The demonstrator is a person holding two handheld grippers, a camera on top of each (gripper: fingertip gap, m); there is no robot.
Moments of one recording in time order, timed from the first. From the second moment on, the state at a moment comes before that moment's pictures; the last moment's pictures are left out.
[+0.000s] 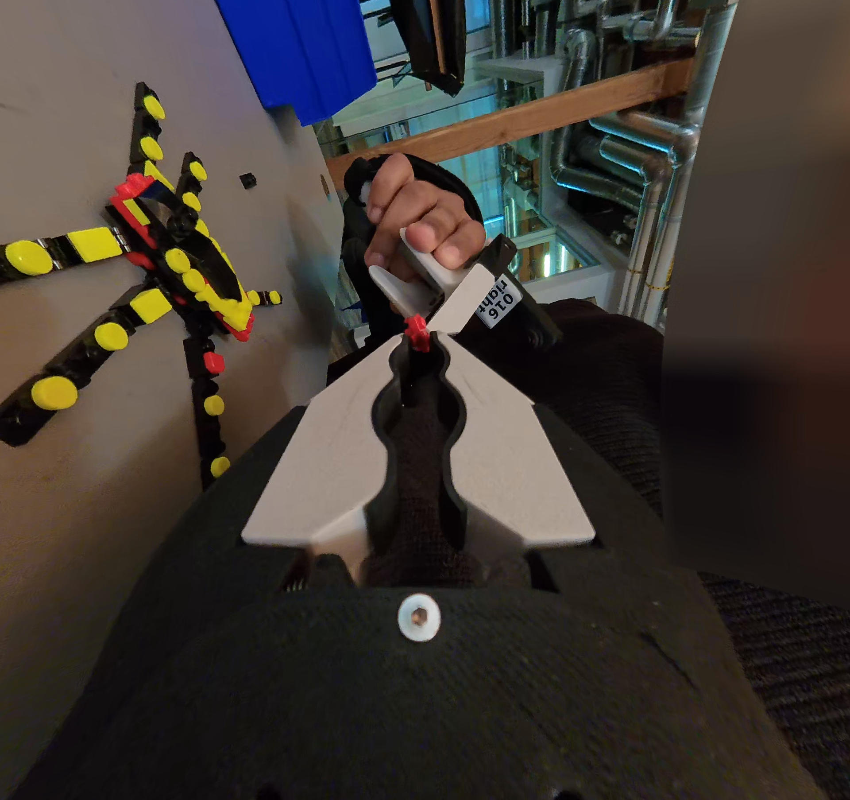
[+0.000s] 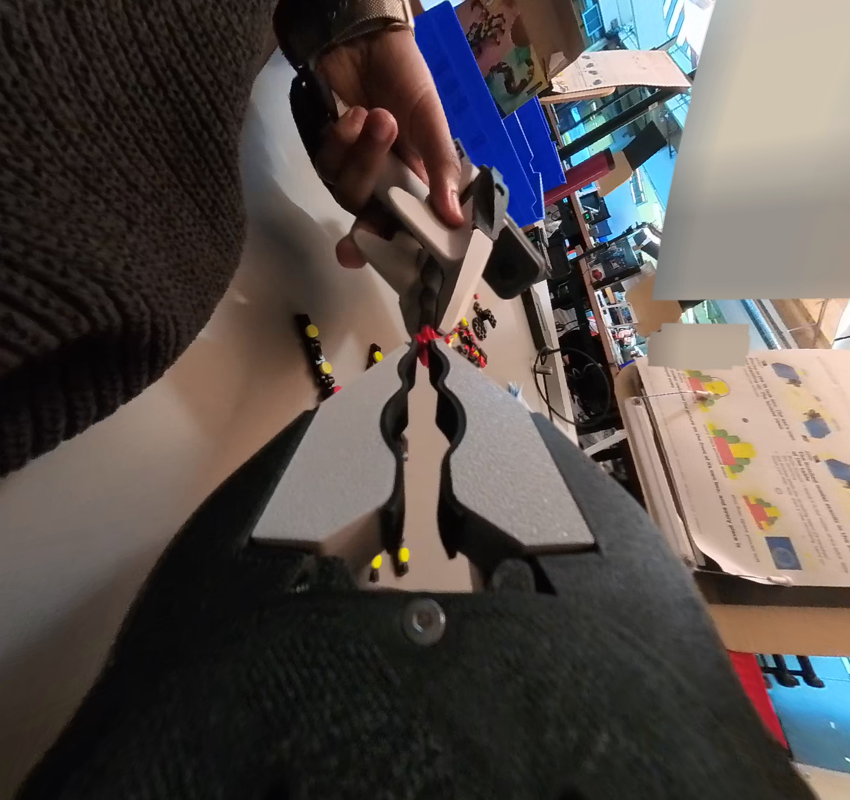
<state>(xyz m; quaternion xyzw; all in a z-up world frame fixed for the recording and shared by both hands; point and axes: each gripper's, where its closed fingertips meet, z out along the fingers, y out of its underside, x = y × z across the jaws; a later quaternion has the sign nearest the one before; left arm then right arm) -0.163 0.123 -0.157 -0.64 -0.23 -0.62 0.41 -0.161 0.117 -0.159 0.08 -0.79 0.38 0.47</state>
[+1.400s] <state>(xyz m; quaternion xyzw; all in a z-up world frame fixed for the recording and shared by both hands) -0.176 0.123 -0.154 -0.73 -0.12 -0.43 0.51 -0.175 0.271 -0.075 -0.35 -0.64 0.56 0.40</state>
